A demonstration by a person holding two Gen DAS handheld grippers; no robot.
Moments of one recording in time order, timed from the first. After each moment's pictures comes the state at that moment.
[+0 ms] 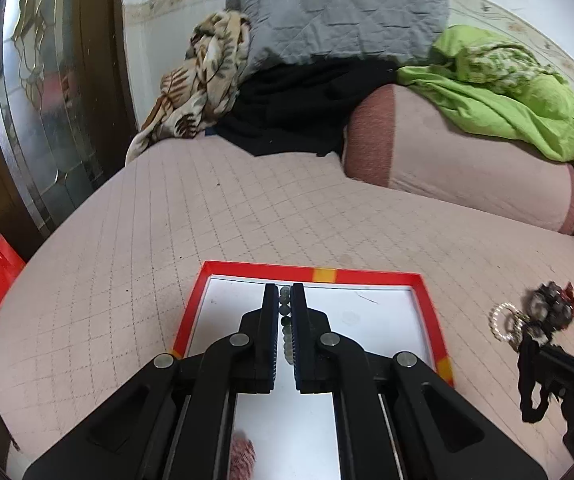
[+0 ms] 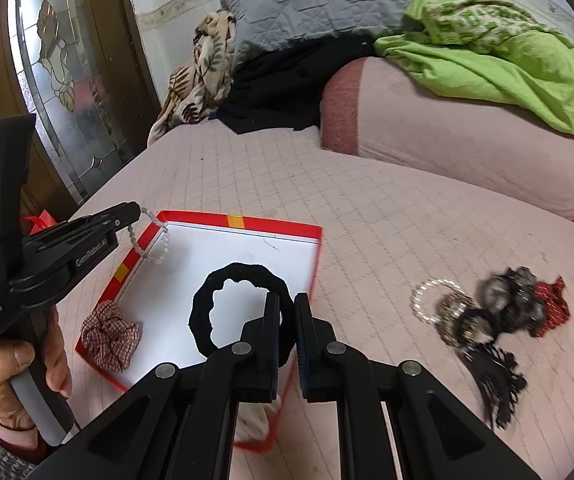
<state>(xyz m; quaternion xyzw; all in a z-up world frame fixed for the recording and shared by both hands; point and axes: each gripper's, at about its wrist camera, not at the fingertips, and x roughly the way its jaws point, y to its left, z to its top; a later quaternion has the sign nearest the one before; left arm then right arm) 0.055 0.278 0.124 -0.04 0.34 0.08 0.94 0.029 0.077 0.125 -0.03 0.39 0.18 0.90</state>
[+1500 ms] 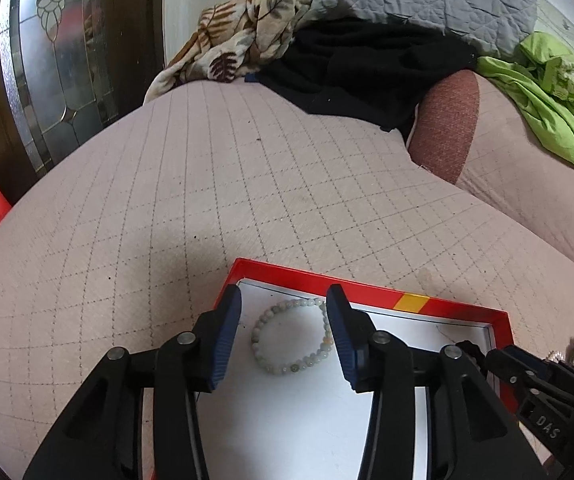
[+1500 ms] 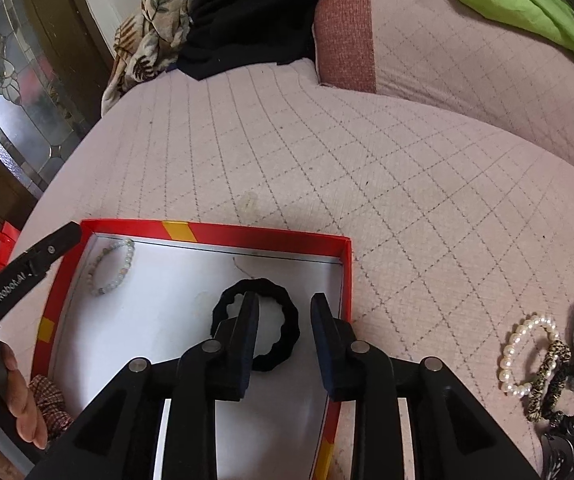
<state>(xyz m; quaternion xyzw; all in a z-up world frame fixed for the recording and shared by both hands) 0.127 0.342 0.062 -0.11 0.38 0.12 0.91 0.157 0.119 0.041 0.00 0.48 0.16 0.86</state>
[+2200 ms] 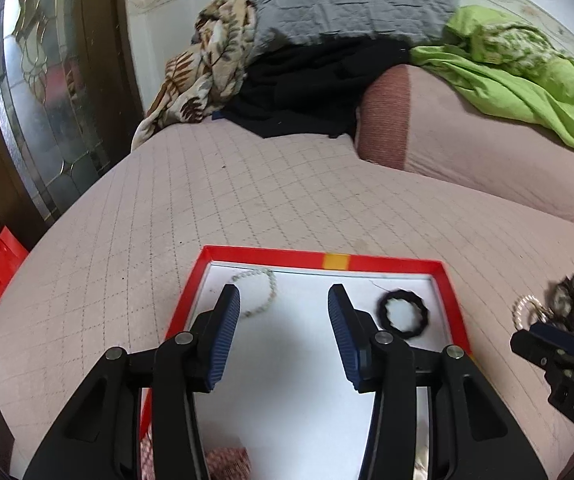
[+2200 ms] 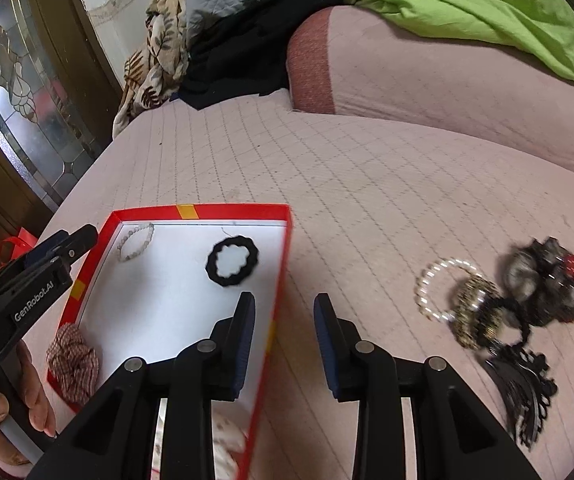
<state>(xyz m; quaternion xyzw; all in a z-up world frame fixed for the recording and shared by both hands) 0.060 0.262 0.102 -0.03 0.35 0.10 0.93 0.079 0.059 0.084 0.02 0.45 0.14 0.88</state>
